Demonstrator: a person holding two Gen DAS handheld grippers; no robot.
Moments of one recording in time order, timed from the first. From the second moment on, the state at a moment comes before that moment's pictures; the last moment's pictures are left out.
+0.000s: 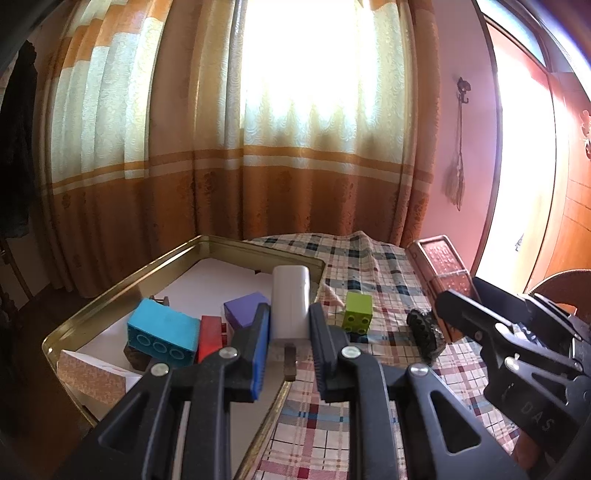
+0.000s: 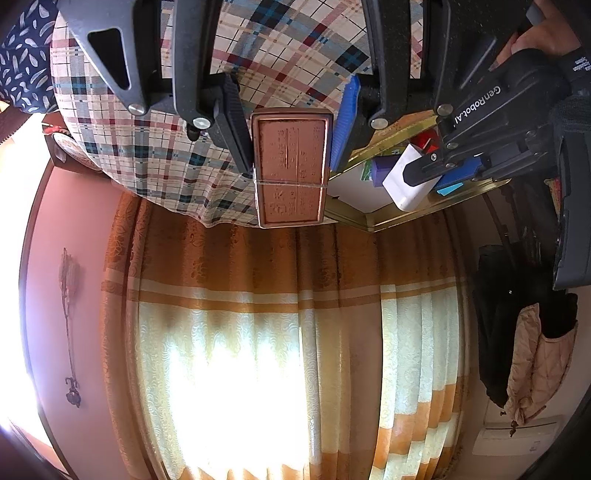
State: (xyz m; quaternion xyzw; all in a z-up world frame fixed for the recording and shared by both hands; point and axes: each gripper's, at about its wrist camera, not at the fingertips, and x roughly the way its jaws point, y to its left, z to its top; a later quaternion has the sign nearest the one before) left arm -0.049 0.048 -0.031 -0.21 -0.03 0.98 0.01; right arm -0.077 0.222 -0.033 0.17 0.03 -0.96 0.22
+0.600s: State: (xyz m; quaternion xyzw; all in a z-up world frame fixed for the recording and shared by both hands) left arm -0.042 0.033 -0.031 -0.21 -0.04 0.98 -0.01; right arm -0.075 0.214 -0.034 0.18 0.03 -0.96 0.23
